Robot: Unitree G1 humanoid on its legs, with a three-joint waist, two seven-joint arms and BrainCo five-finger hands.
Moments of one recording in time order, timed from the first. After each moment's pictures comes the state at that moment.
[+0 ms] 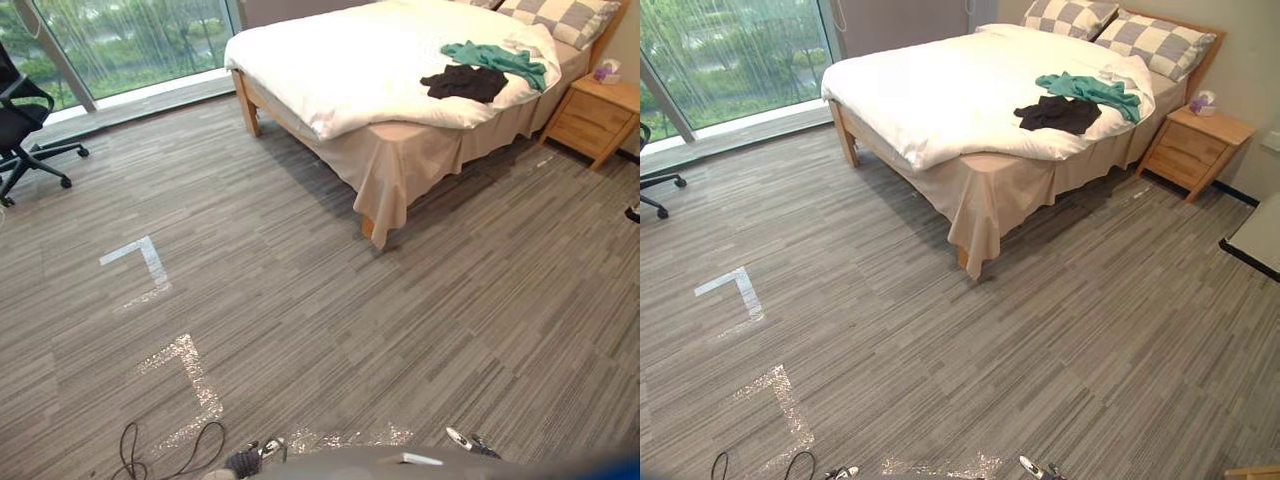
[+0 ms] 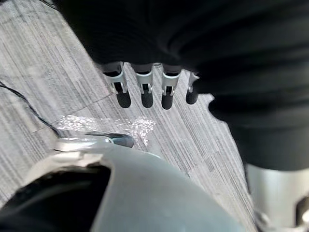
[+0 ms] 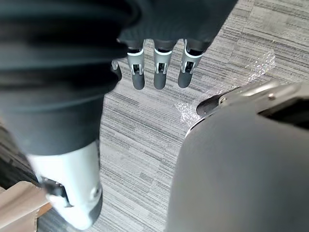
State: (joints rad) left arm 0.18 0.13 0.16 1.08 -0.01 0.01 -0.22; right arm 0.16 -0.05 -0.39 1.10 0.15 -0.03 0.17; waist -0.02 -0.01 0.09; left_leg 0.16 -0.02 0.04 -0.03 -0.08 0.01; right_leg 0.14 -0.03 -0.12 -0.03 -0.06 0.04
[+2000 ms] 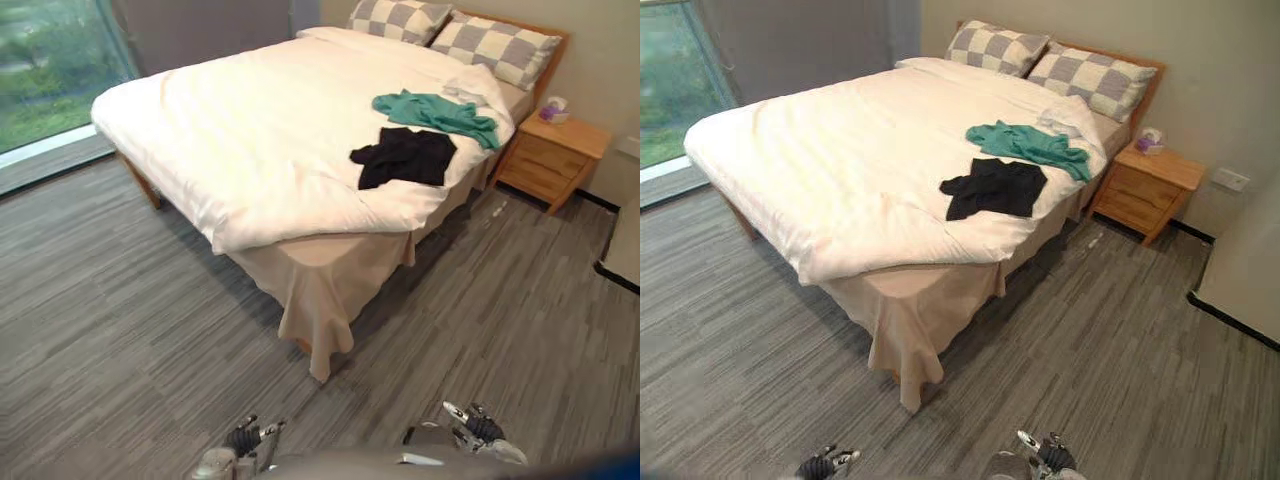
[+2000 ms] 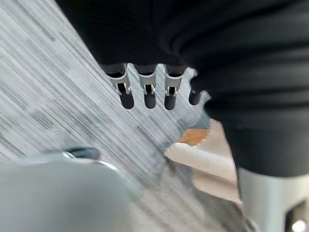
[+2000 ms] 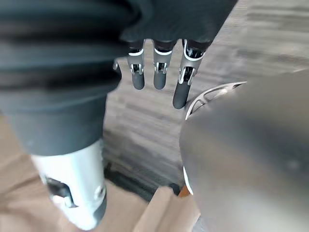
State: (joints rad) left arm 0.09 0.15 0.08 1.05 -0.07 -0.01 -0.15; right arm 0.08 -0.04 -0.40 1.08 0.08 -0.08 0.14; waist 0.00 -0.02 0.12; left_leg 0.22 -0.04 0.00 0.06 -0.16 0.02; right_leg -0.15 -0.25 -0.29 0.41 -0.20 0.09
